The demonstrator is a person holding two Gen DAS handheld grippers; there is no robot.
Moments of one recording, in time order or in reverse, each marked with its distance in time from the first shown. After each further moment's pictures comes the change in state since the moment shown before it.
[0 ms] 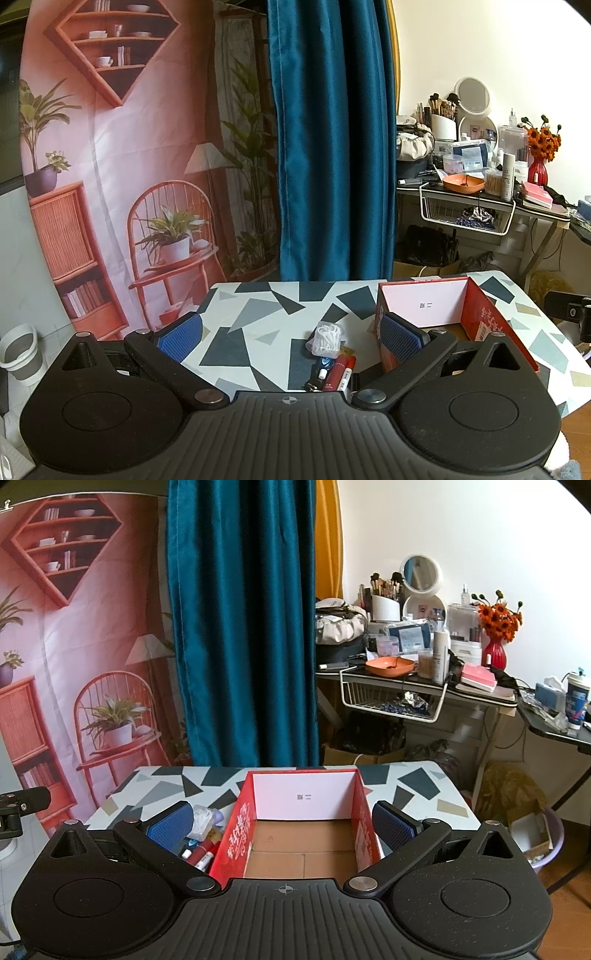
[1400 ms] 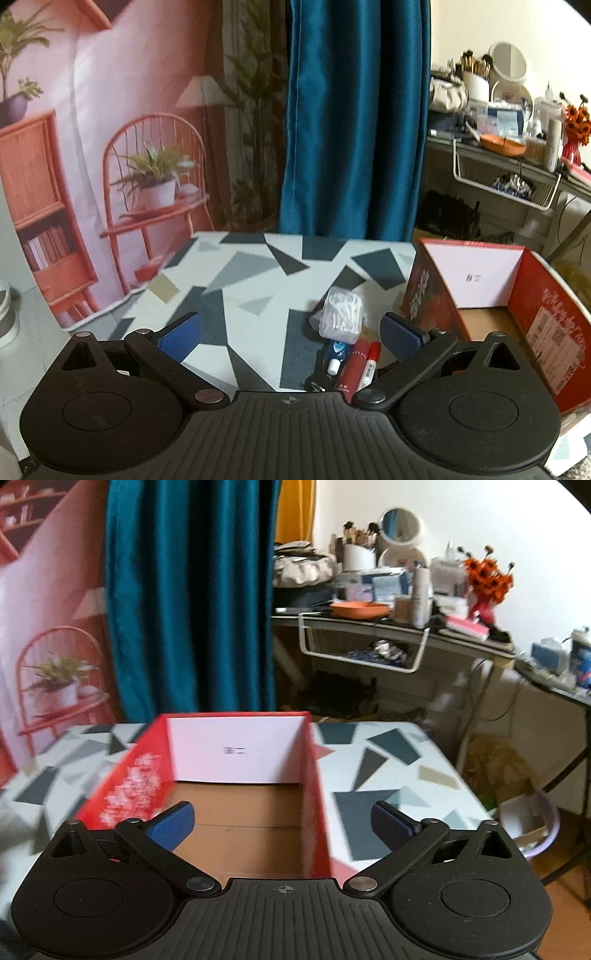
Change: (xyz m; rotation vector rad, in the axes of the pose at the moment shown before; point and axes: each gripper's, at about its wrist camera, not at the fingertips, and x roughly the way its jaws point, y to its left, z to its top) left arm 0.177 0.010 -0.057 -0.078 0.122 -0.011; right arm 0.160 -0.080 -0.076 -0.028 0.070 -0.120
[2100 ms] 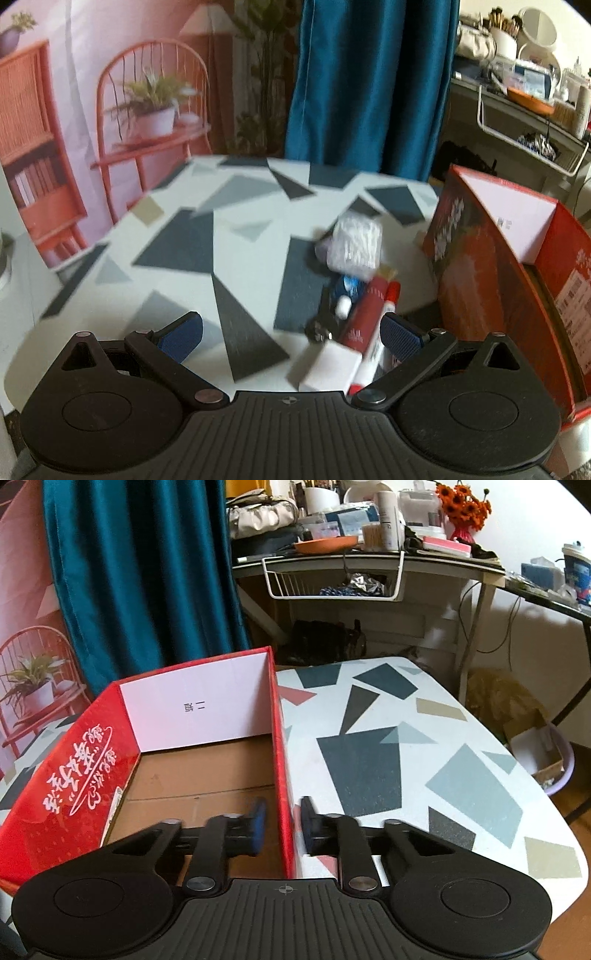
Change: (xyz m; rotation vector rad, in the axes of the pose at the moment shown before) left arm 0.061 0.004 -0.041 -0.056 0.194 -0.005; right arm 0.063 -0.039 -0.035 0.158 0.142 0.016
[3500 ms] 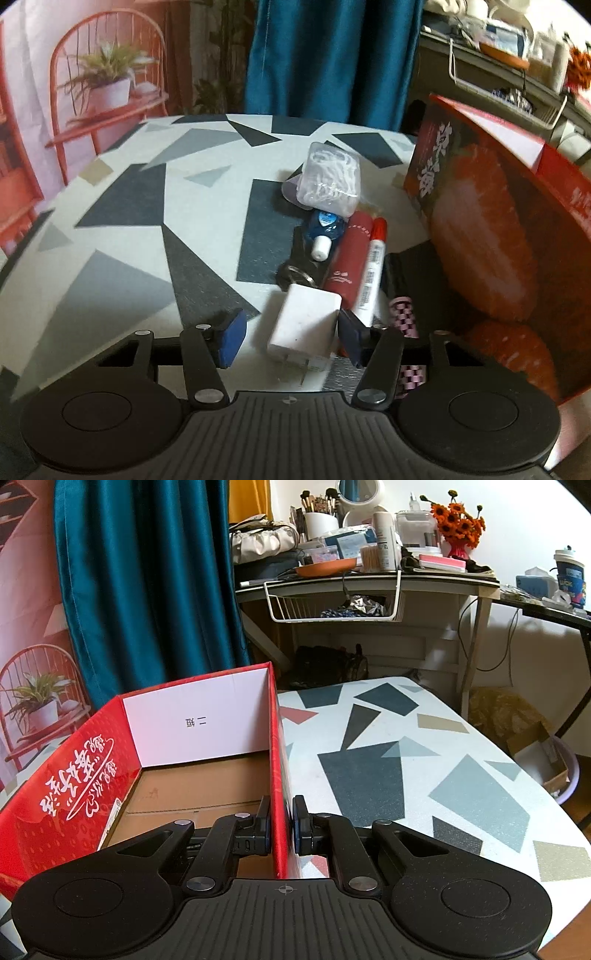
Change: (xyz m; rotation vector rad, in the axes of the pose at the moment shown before) left arm 0.055 -0.004 -0.034 0.089 0.075 -0.100; right arm -0.001 -0.005 -0.016 0.003 -0.104 0.023
